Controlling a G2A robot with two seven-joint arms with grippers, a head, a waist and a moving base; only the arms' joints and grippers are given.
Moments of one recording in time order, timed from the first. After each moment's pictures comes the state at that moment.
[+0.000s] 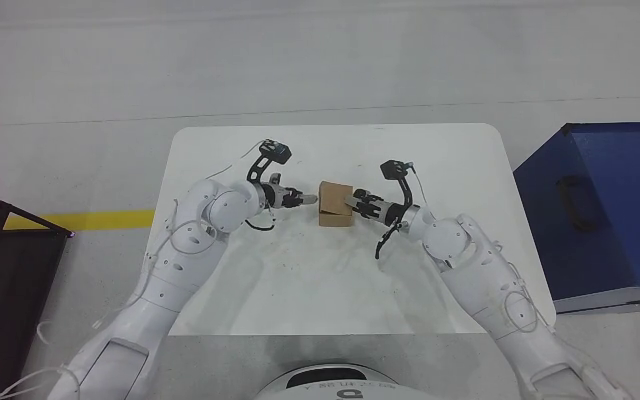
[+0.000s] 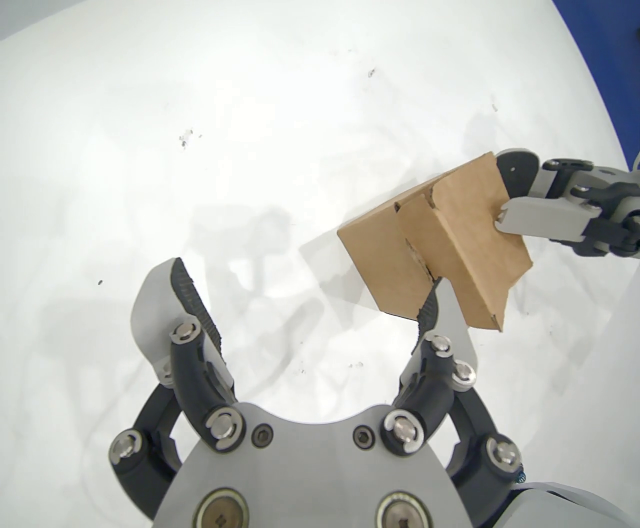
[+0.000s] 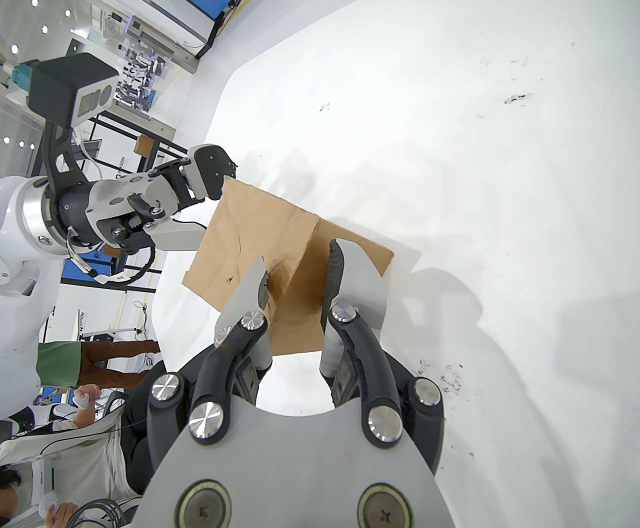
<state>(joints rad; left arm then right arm) 1.04 -1.22 -1.04 -1.39 0.78 -0.17 -0.87 -1.25 -1.16 1.09 -1.41 -0.35 -0.22 0.55</state>
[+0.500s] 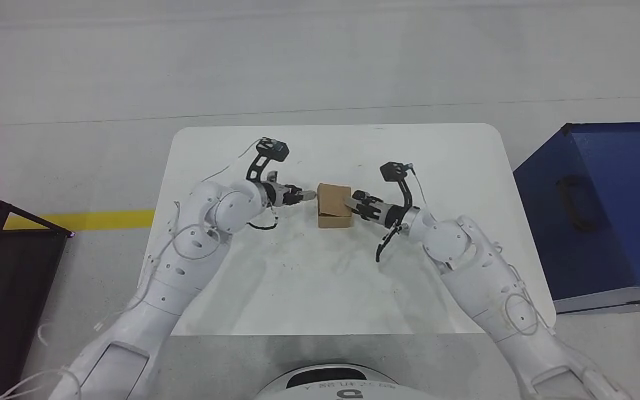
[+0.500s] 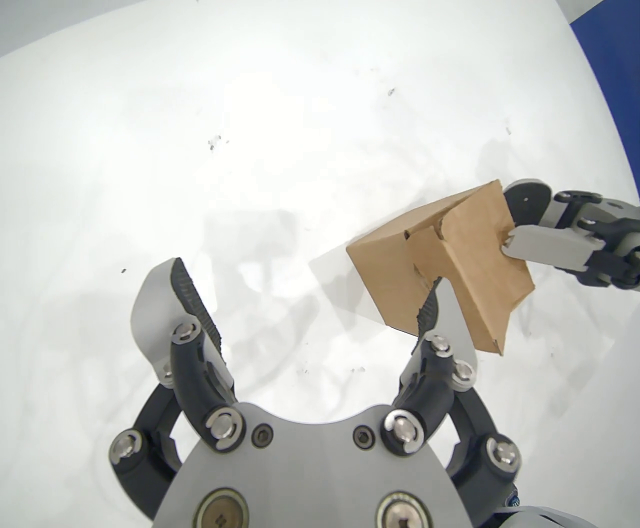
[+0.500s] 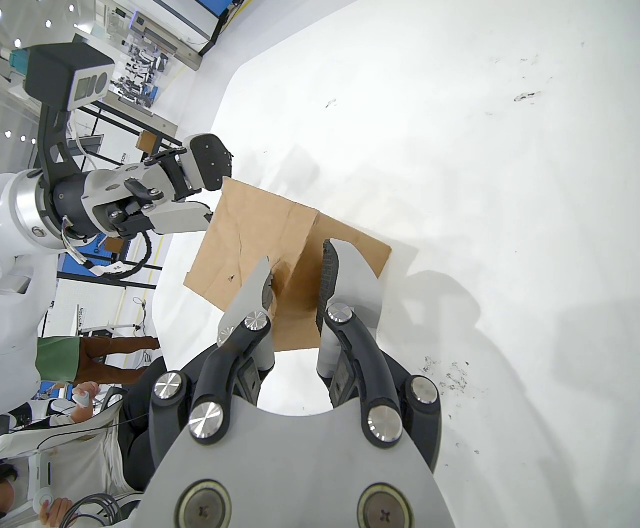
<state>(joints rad) 1.03 -1.23 -1.00 -1.42 0.83 -0.03 -0.86 -1.26 -1.16 1.10 -1.42 -0.36 -0.24 0.55</state>
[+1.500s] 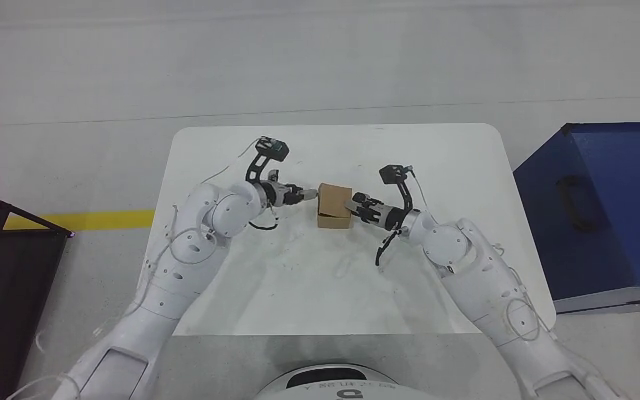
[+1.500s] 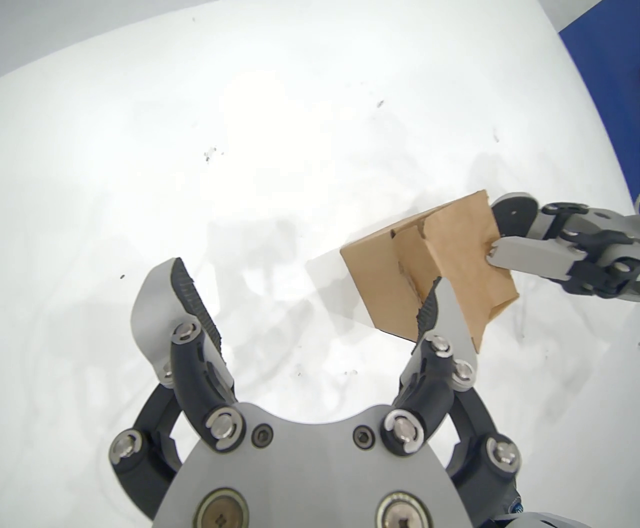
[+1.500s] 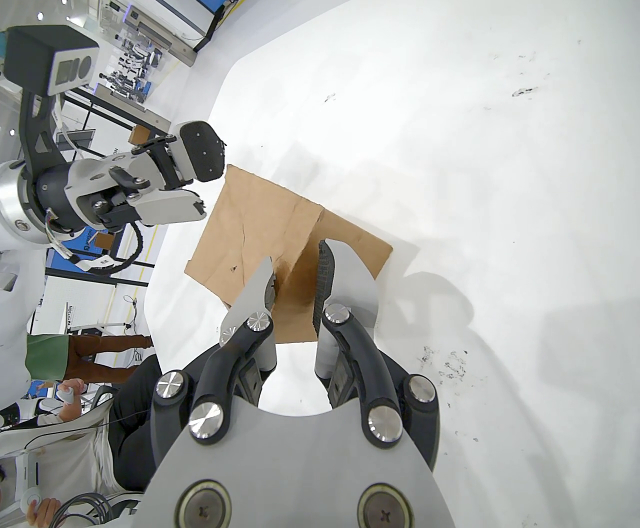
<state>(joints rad) 1.08 -1.23 -1.06 -1.48 0.81 -0.09 -0.84 -1.29 -1.15 1.11 -1.45 -0.40 -0.23 0.55</state>
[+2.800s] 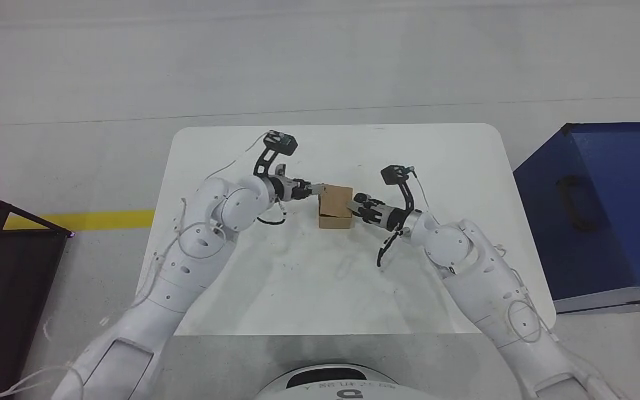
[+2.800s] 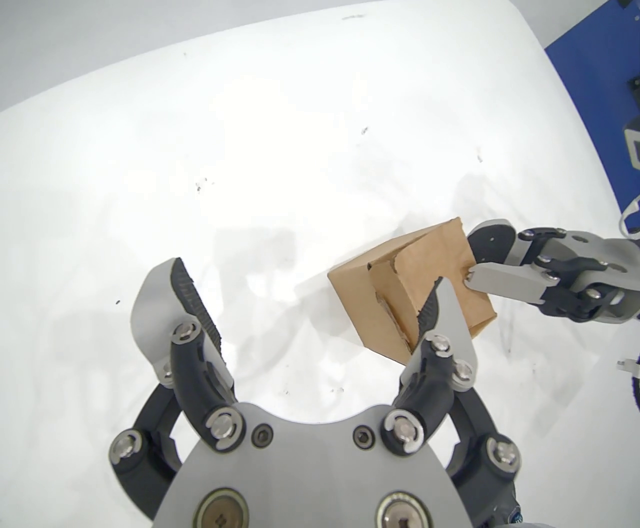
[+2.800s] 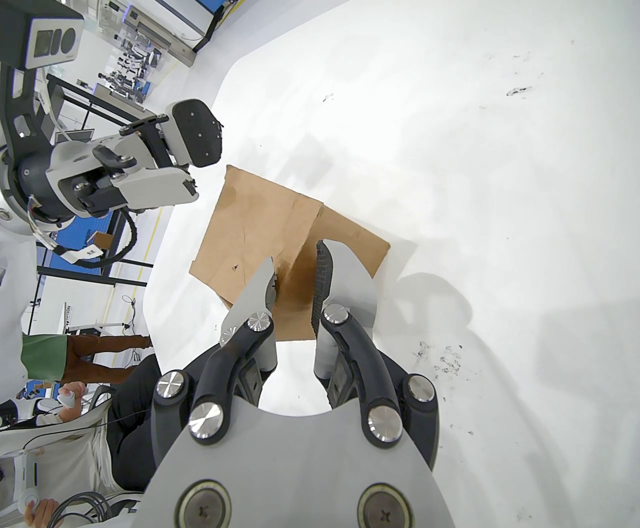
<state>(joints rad) 1.01 -1.25 -0.99 -1.44 0.82 -0.05 -0.84 -1.30 -1.15 1.12 -1.46 -0.40 -0.23 0.55</state>
